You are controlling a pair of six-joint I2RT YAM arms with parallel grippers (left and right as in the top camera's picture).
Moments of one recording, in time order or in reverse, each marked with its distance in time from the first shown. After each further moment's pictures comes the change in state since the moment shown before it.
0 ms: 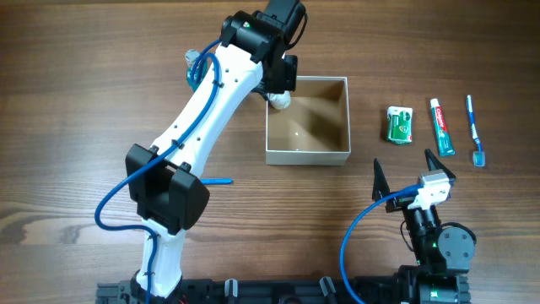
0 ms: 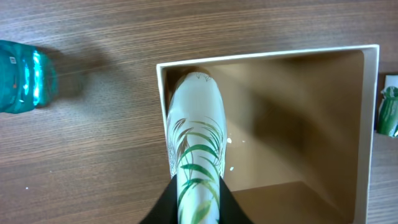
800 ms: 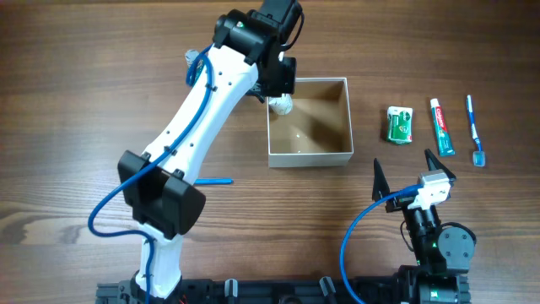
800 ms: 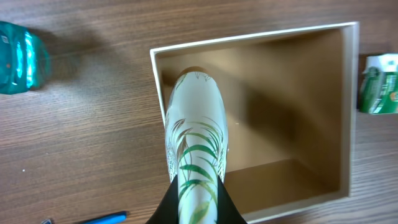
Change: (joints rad) left arm -0.001 -0.034 0.000 -0.058 0.052 0.001; right arm 0.000 0.000 0.000 0.000 0.000 0.000
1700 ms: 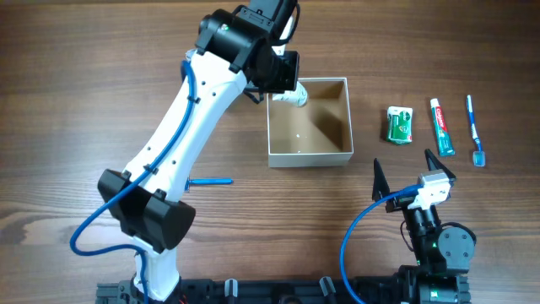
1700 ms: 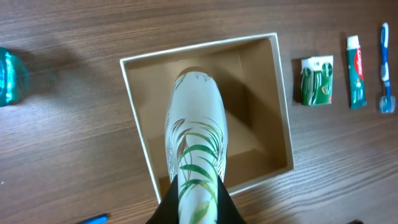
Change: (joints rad) left arm 0.000 -0.104 0.000 0.032 0.092 0.015; right arm 0.000 0.000 0.000 0.000 0.000 0.000
